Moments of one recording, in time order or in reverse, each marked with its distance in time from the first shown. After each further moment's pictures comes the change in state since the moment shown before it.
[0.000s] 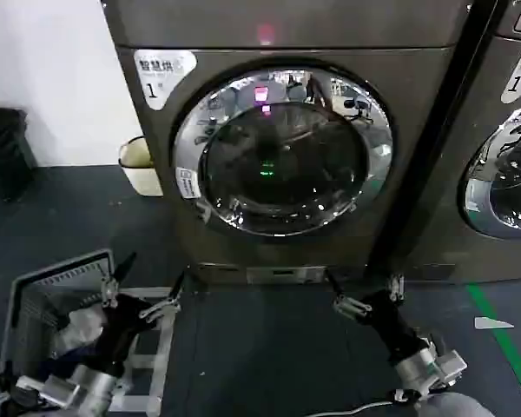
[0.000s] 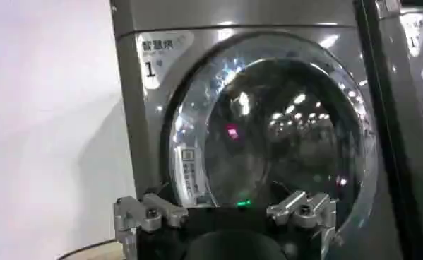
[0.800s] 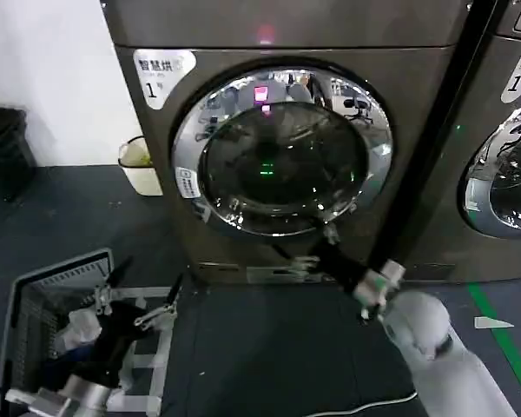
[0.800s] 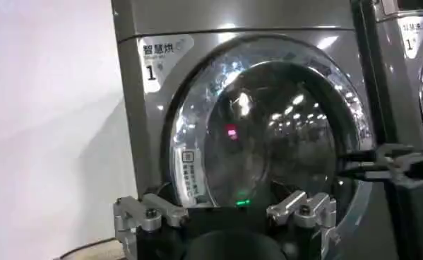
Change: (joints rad) left arm 0.067 -0.007 -0.024 -0.046 -0.015 -0.012 0.001; right arm 0.714 -0.356 -0.517 -0.433 0.259 -0.057 -0.048
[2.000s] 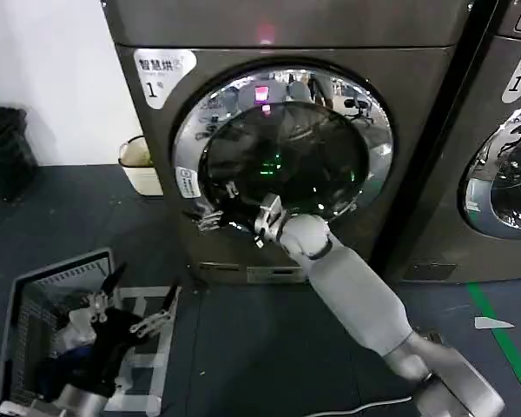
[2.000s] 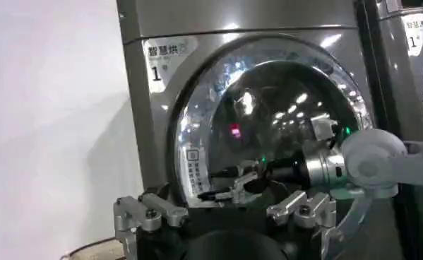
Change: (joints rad) left arm 0.034 -0.037 -0.007 -0.009 0.019 -0.032 0.013; right arm 0.478 0.287 -0.348 -0.490 -0.055 0.026 -0.021
